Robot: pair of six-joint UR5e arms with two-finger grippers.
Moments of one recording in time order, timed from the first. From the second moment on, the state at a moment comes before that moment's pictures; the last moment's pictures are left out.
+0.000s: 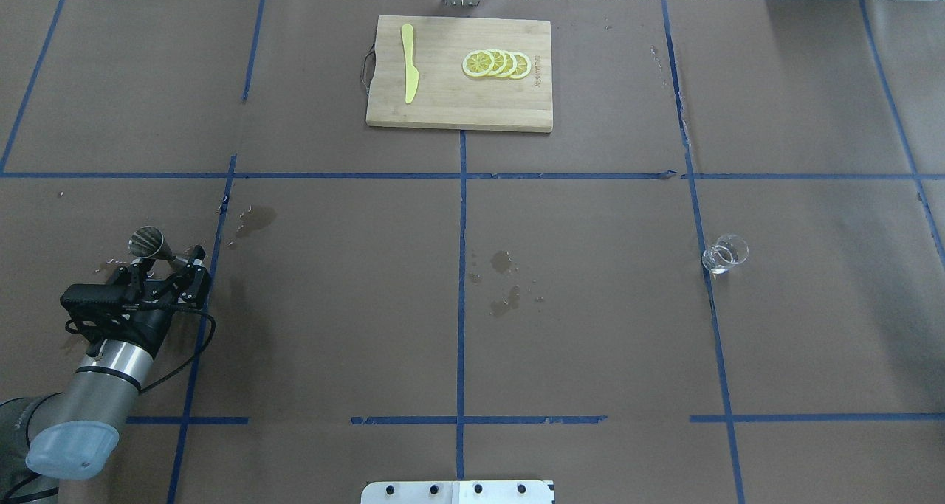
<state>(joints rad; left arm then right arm) -0.19 -1.52 -1.55 -2.72 -0.51 -1.27 1.45 -1.60 1.69 -1.48 2.39 -0.03</state>
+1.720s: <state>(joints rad) -0.20 -1.51 -1.57 -2.74 -0.47 -1.26 1.45 -1.59 1.69 -1.48 2.39 -0.03</state>
